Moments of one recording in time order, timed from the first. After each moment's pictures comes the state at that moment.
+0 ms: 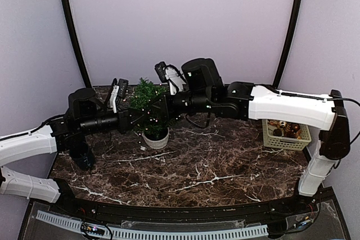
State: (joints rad) left arm -0.72 1.05 0.70 0.13 0.33 -0.40; right arm 1.11 1.72 1.52 -0.17 -0.08 0.42
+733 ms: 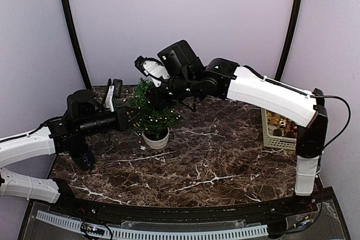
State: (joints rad) left arm -0.72 1.01 0.67 0.10 0.19 -0.51; right arm 1.11 1.97 2.06 -0.65 0.11 0.02
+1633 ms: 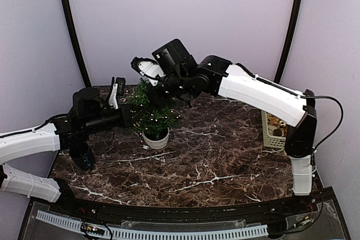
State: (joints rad) left arm -0.72 1.09 0.71 0.13 0.14 -0.53; right arm 1.10 2.07 2.21 -0.74 0.18 -0.11
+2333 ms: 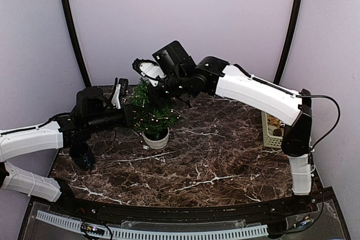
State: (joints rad) left arm -0.70 1.14 0.72 0.13 0.17 -0.54; right arm 1.08 2.09 2.22 -0.74 0.15 -0.10
